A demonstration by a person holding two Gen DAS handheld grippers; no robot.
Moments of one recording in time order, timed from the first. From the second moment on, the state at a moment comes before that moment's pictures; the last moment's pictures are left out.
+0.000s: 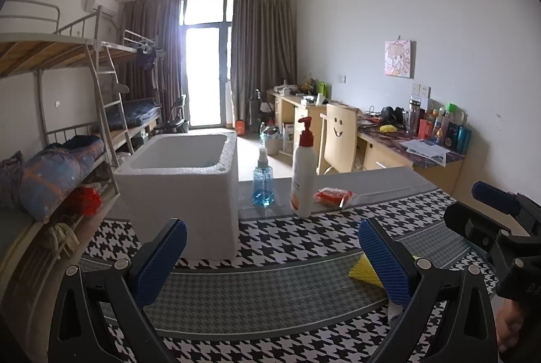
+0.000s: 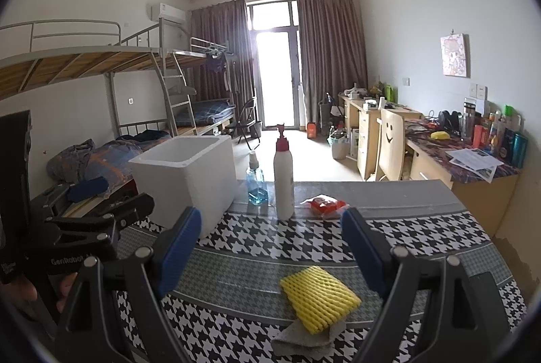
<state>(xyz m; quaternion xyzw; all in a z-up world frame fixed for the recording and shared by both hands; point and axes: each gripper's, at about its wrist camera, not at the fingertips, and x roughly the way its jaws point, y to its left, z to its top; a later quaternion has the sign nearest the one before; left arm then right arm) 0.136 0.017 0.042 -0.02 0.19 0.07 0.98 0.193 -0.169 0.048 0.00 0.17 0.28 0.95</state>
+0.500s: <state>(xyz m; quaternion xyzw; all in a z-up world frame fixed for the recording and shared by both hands) 0.134 0.004 0.027 -0.02 0.21 0.05 0.98 0.194 -0.182 0.037 0.01 0.17 0.26 0.95</state>
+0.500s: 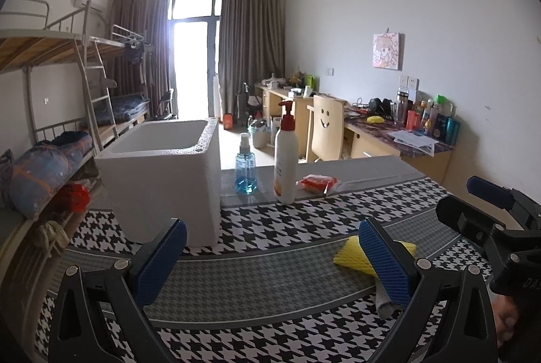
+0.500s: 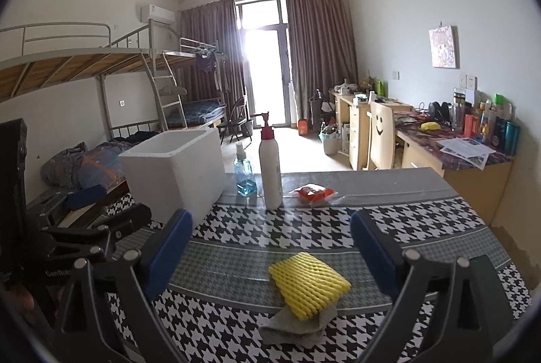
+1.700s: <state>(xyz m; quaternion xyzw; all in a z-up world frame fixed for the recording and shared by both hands) 0.148 -0.041 -0.015 -0.02 0.27 -0.02 0.96 0.193 -0.222 0.000 0.01 0.22 0.20 0.96</state>
